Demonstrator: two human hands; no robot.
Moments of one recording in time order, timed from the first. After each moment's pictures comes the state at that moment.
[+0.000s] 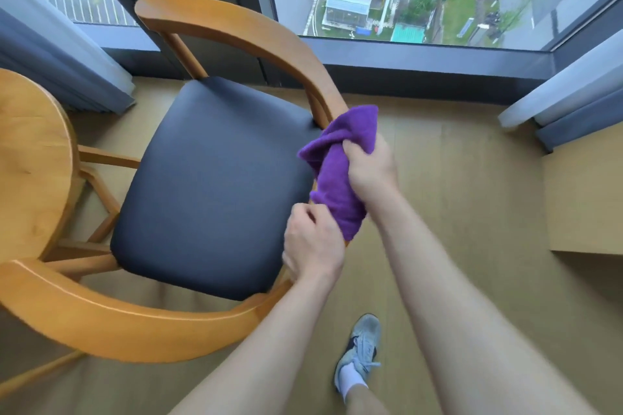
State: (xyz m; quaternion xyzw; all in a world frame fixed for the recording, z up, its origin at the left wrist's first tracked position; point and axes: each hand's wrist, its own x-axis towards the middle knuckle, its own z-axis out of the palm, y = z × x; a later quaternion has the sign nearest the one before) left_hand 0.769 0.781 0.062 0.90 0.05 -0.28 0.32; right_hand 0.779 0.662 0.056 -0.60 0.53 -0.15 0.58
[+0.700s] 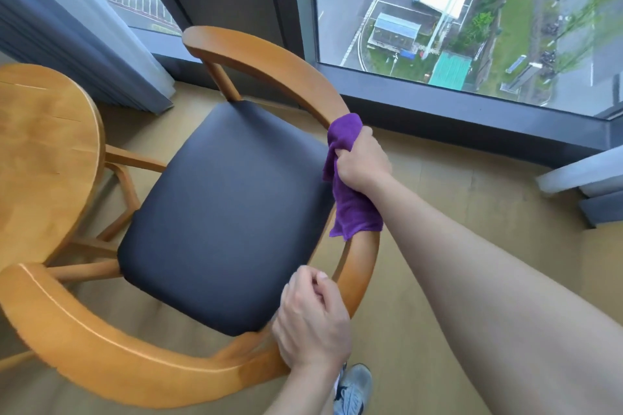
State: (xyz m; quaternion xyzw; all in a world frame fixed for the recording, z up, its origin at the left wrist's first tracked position) left_hand 0.753 0.775 0.054 0.95 0.00 -0.13 0.29; right_hand 0.894 0.577 0.018 -0.81 0.43 0.09 0.39
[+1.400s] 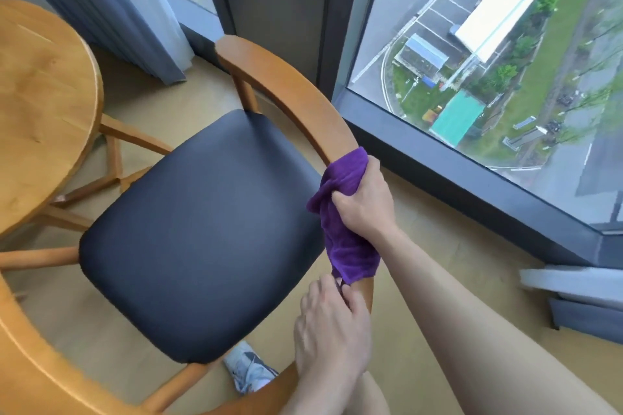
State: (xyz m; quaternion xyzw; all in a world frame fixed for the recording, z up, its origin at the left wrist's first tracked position) left_hand 0.829 0.666 0.065 0.90 0.09 -0.33 0.27; right_hand 0.949 0.541 0.016 -0.84 0.33 0.08 0.42
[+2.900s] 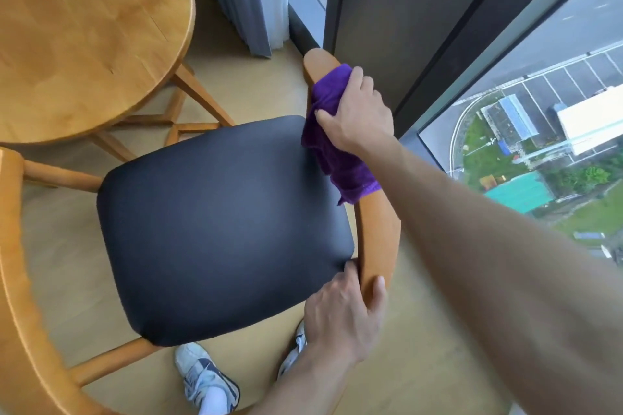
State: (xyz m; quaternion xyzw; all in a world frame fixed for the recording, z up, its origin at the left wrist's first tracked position) left_hand 0.929 0.596 0.022 0.92 0.08 -0.28 0.27; right_hand 1.195 0.572 0.030 -0.98 -0.03 0.10 0.18
